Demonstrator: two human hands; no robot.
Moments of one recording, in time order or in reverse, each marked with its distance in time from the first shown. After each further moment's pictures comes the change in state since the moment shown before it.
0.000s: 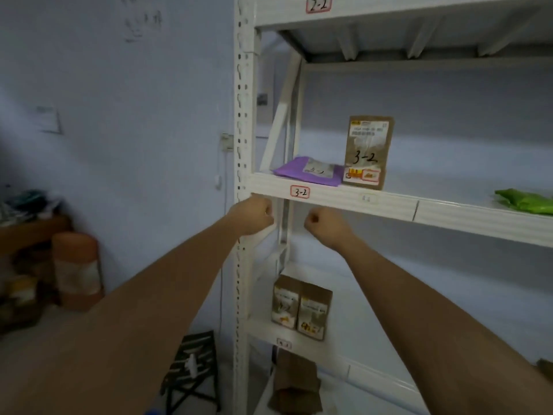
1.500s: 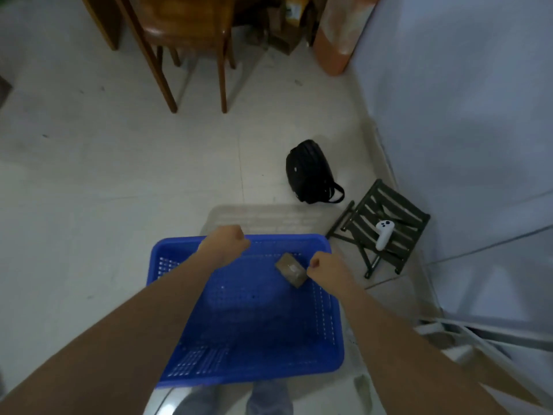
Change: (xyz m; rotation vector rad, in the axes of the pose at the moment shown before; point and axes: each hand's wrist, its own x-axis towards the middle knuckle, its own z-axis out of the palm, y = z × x) left_hand -0.359 -0.576 0.367 -0.493 -0.367 -1.499; right_hand -0.061 -0.109 0.795 -0.210 -1.346 -0.272
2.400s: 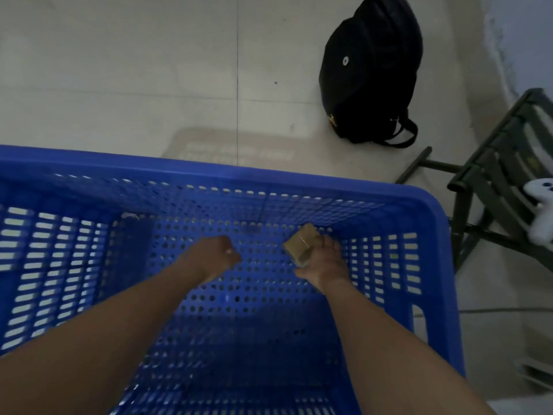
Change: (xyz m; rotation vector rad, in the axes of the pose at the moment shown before) left_hand 0.327 -0.171 0.293 -0.015 -0.216 -0.130; right_hand 0.383 0.159 0.287 -0.314 -0.133 0.109
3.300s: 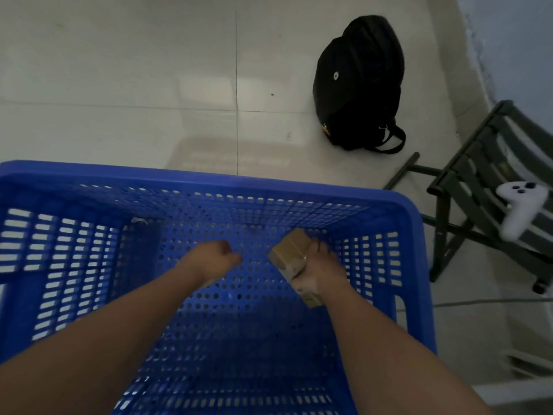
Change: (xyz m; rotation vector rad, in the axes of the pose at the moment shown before) left_hand -0.034 0.005 -0.007 -0.068 0.011 -0.012; right_hand -0.048 -0.009 -0.021 -0.047 -0.069 -0.029
